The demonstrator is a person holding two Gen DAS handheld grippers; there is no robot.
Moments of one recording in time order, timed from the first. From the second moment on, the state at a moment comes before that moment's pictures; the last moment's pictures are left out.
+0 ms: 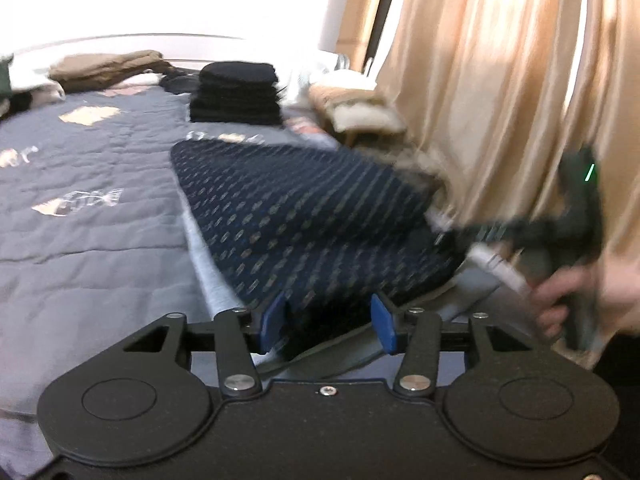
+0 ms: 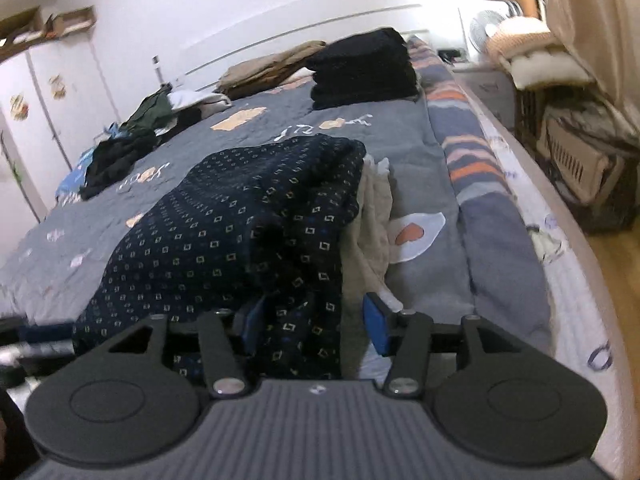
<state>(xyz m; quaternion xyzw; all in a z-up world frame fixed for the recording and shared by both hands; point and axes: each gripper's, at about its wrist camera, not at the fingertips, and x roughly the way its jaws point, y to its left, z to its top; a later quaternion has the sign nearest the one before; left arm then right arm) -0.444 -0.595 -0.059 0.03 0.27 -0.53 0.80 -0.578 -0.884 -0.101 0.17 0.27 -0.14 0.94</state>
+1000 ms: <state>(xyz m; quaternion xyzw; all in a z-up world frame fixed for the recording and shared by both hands) -0.373 -0.607 -0.084 -0.15 0.43 -0.53 0.72 -0.587 -0.895 -0.097 0.22 0.27 -0.13 0.93</state>
